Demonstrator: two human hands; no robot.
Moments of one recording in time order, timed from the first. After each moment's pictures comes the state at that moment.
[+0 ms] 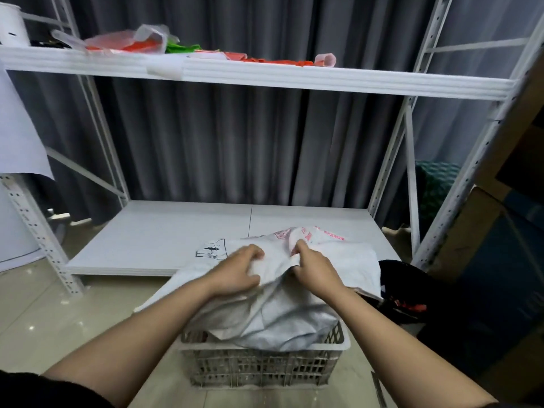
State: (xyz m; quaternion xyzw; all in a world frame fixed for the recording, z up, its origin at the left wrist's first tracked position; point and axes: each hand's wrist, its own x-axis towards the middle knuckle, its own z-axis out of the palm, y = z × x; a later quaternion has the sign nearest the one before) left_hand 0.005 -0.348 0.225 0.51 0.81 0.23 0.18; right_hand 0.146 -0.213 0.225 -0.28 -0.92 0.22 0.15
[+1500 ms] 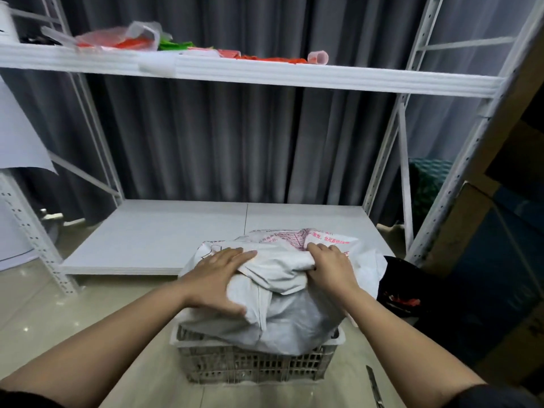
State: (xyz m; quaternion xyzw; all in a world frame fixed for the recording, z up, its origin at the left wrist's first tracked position) left_hand -0.006 -0.385 0.216 0.59 0.80 0.05 0.08; right_hand 0.171 -0.177 0.204 -0.30 -0.95 0.01 0.13
